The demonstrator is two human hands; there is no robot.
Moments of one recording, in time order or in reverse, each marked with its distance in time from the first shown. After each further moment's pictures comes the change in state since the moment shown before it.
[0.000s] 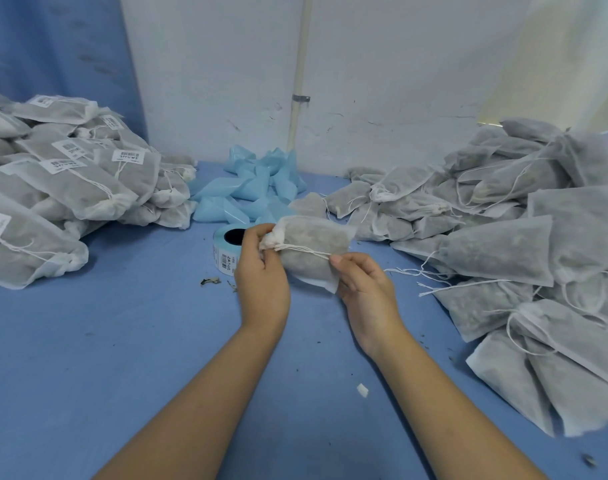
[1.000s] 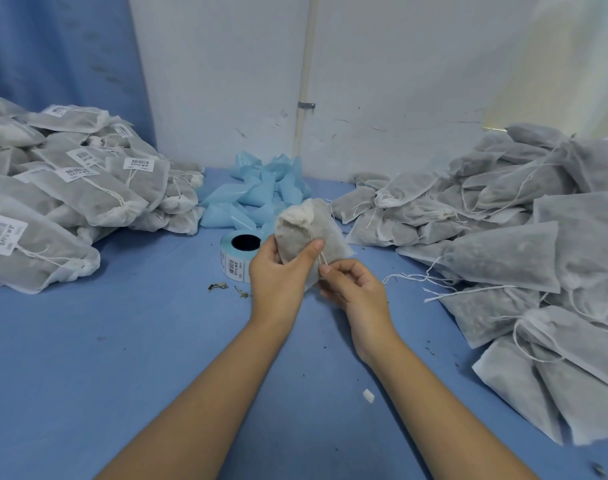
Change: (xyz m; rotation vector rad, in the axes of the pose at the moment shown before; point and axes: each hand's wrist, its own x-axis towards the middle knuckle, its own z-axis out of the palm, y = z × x) left_hand 0.001 0.014 0.006 -0.215 -0.126 -0.170; right_hand -0.001 0.008 0.007 -0.202 -0.084 -0.070
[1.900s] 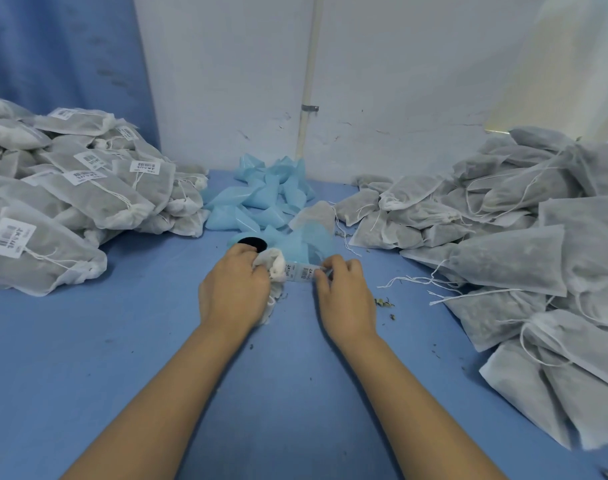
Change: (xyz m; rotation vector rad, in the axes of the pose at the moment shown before) left_hand 0.025 0.001 -0.062 1.103 -0.017 0.142; right_hand 0.016 0.014 0.019 -1.174 0.117 -0.146
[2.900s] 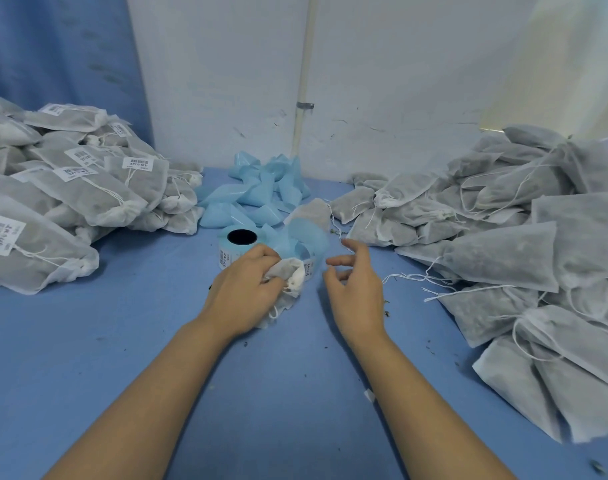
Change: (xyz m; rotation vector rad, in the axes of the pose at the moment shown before) left_hand 0.001 -0.005 0.001 -0.148 -0.274 0.325; right_hand -0.002 0.011 -0.010 0.402 0.142 -0.004
